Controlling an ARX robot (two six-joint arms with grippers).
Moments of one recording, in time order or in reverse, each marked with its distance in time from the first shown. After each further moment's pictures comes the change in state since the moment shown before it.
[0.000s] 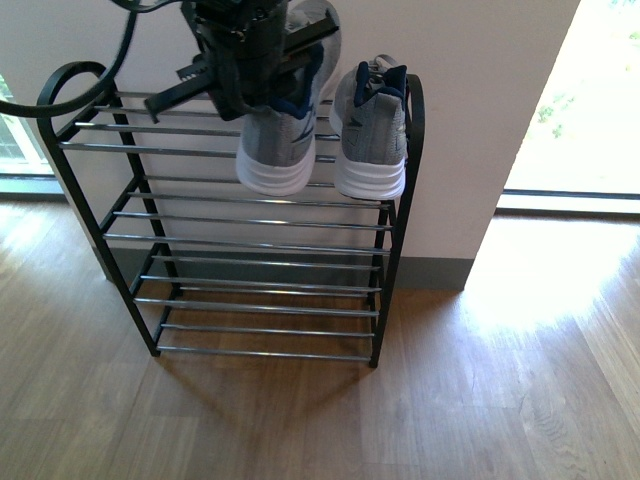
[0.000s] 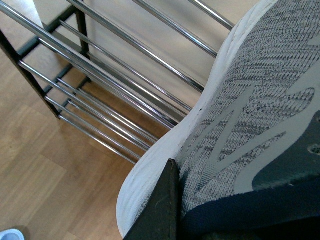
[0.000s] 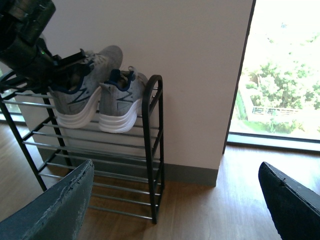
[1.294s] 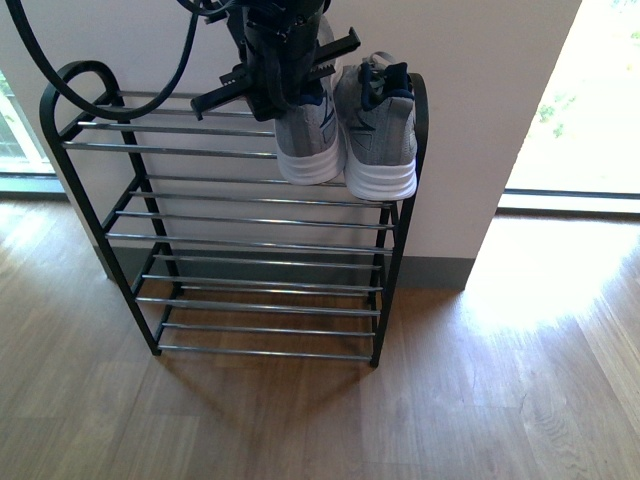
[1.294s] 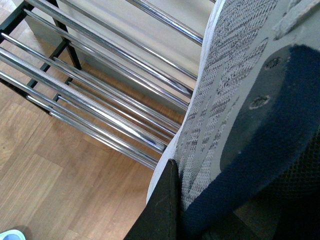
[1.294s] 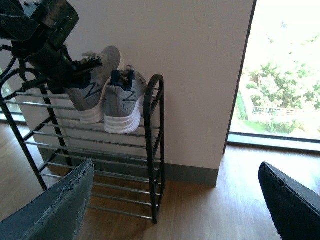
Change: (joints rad) left arm 0.011 0.219 0.342 -0.178 0.046 0.076; right arm 0.000 0.000 0.000 0.000 0.000 0.000
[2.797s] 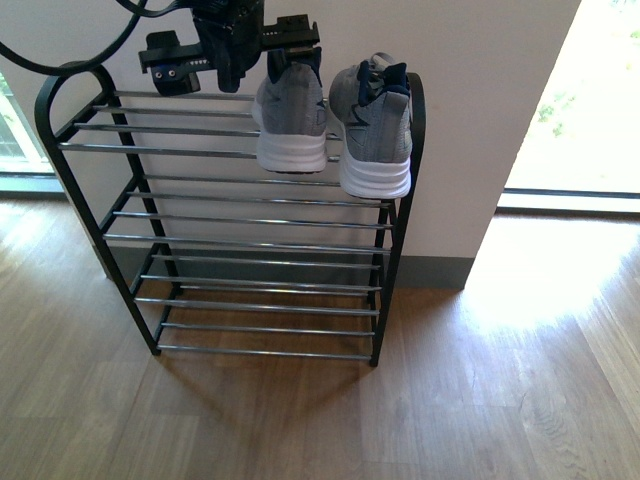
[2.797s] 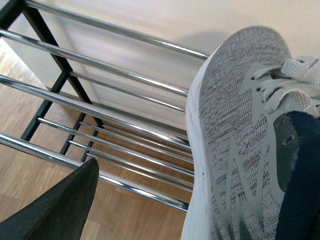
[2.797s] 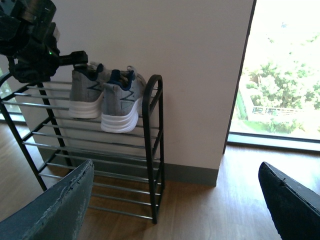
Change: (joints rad) left arm 0.085 -0.072 -0.126 0.229 -0.018 0.329; right arm 0.000 0.000 0.000 0.000 0.000 0.000
